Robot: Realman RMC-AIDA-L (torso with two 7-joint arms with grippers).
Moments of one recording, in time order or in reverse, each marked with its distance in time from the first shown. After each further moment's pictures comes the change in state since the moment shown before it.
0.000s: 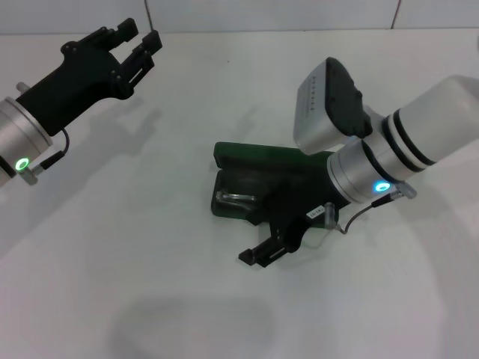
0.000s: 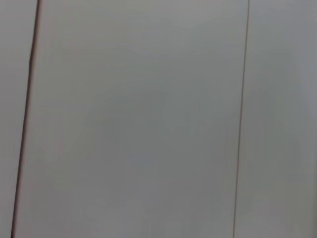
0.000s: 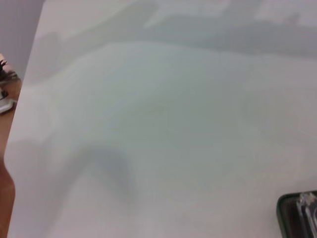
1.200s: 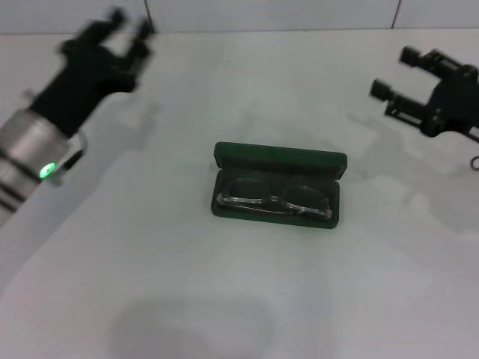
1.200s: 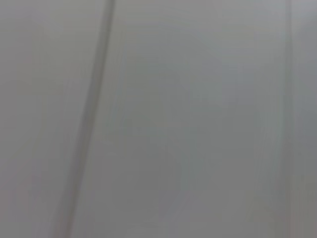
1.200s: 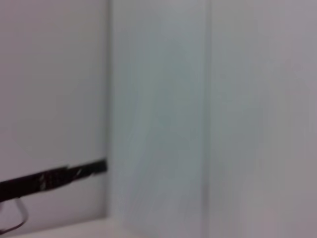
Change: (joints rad) left arm -0.150 0.010 0.062 -0.435 -0.394 0.174 0.367; right arm -0.475 0.002 0.746 0.129 0.541 -0.241 -0.967
